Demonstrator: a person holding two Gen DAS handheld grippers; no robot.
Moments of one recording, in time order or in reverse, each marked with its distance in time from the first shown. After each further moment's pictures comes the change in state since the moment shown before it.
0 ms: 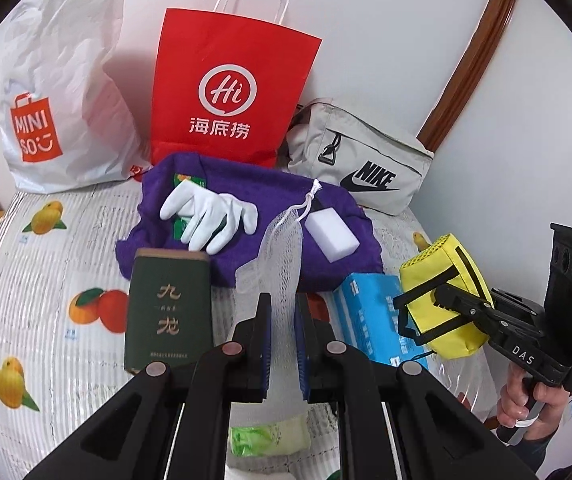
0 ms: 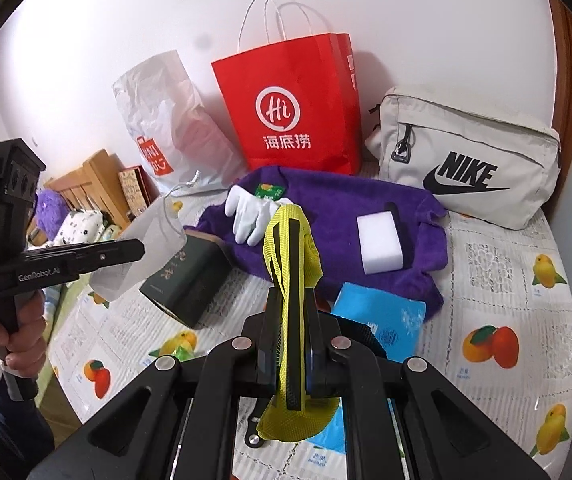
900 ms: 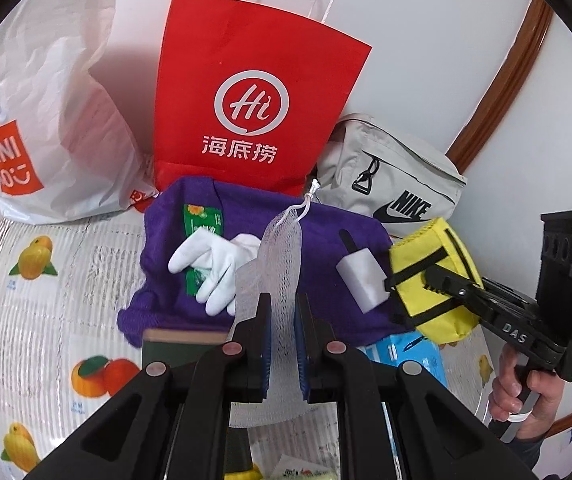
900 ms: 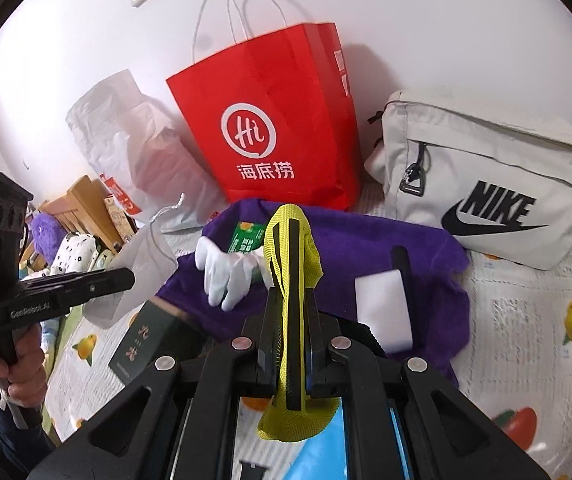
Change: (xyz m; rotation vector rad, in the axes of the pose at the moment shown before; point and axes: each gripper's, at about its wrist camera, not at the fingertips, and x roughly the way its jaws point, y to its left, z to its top) left arm 0.057 0.035 0.068 -0.030 0.018 0.017; right arm 0.091 -0.034 0.077 0.058 0.015 0.012
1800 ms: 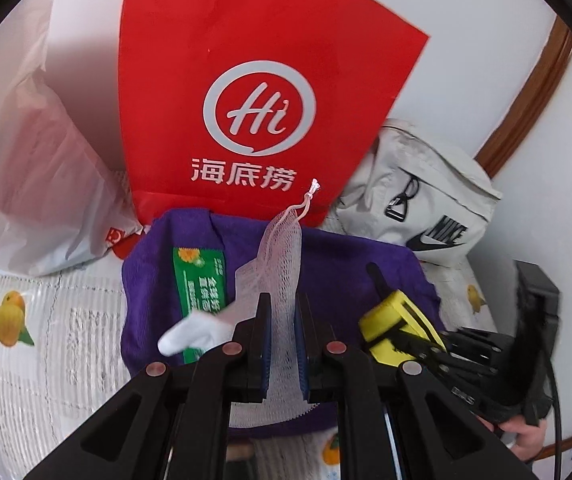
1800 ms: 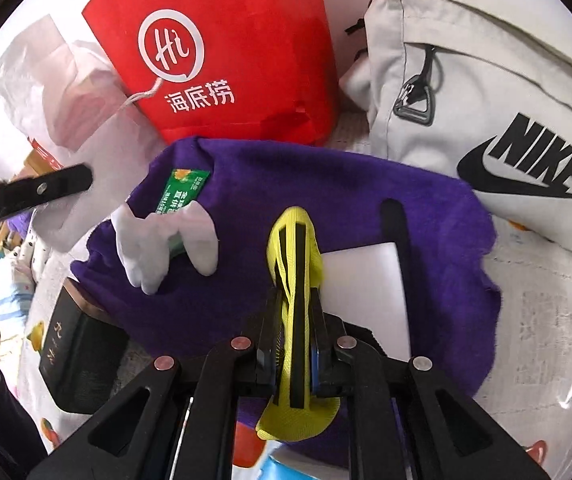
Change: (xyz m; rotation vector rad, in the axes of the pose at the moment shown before) left arm 0.081 0.015 0.063 0.010 0.049 0.030; right arm 0.092 -0.037 -0.002 0.009 0.209 -0.080
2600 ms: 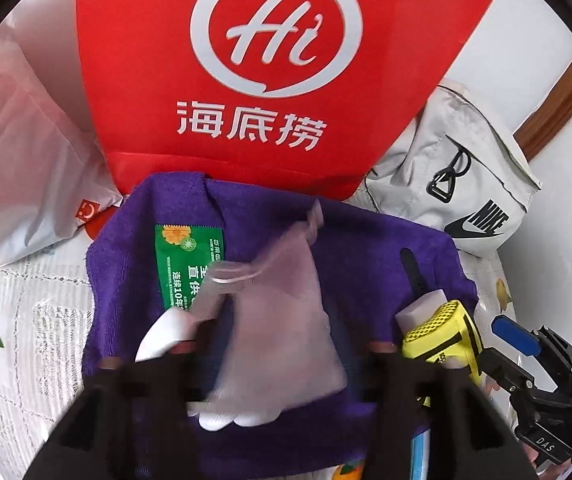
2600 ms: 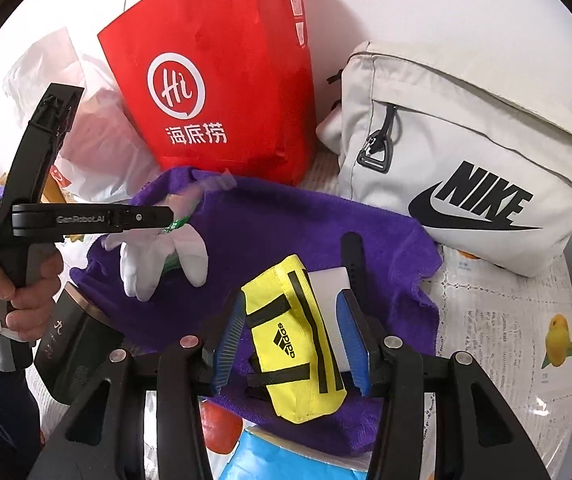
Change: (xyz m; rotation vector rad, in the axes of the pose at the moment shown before) left arm 0.065 -0.001 0.004 -0.032 0.124 0.033; right arm -0.048 -0.002 0.000 -0.046 -0.102 -0.081
